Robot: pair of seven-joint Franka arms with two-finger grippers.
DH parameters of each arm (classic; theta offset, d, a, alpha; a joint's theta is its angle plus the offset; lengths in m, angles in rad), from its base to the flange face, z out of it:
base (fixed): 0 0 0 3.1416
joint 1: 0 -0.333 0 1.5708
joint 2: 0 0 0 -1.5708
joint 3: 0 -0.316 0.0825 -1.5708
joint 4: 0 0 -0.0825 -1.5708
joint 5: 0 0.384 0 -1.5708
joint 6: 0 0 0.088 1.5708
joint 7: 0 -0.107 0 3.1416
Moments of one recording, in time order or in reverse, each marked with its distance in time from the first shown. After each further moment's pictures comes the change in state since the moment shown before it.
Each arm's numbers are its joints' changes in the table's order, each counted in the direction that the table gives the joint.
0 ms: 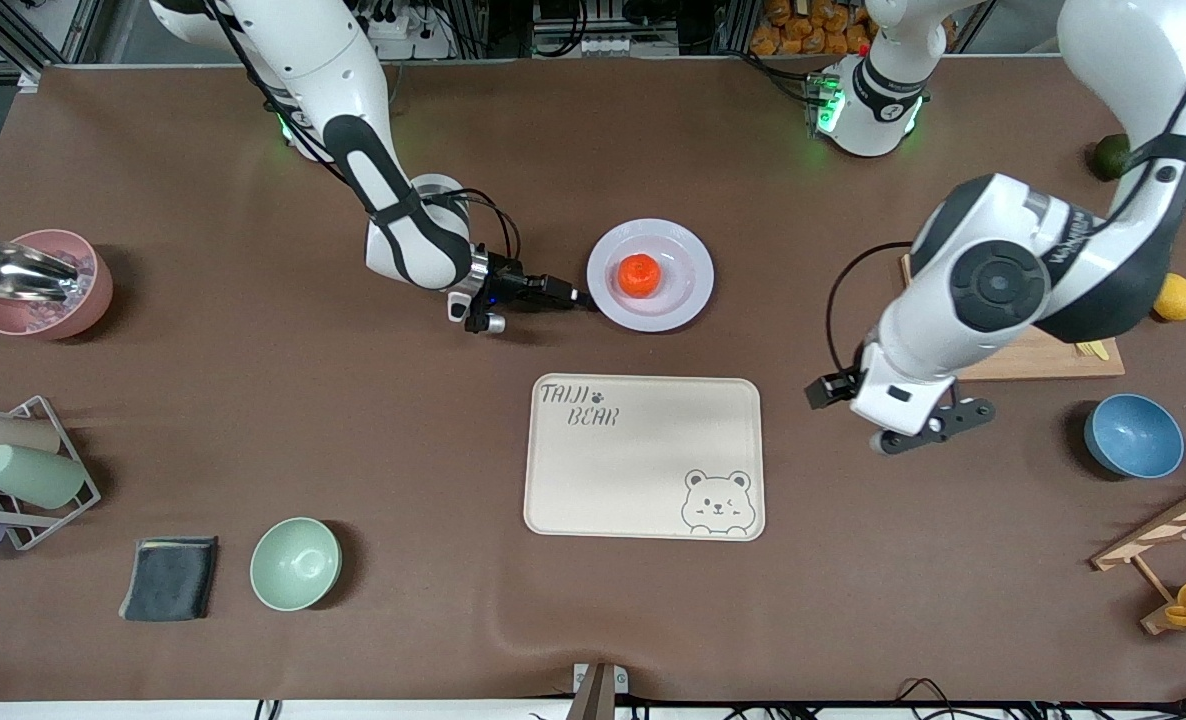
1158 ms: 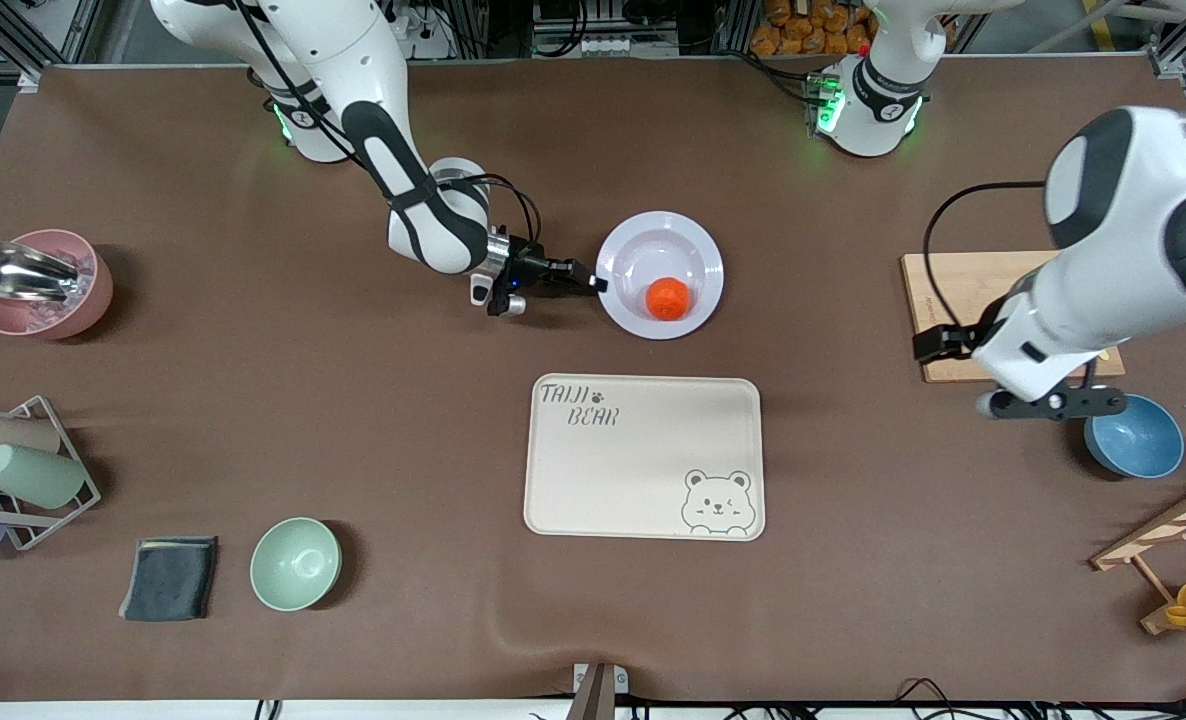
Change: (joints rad) left arm 0.443 -0.309 -0.776 -0.013 -0.414 0.129 -0.699; right arm -0.084 -0.006 0.003 0.006 0.157 0.020 0.094
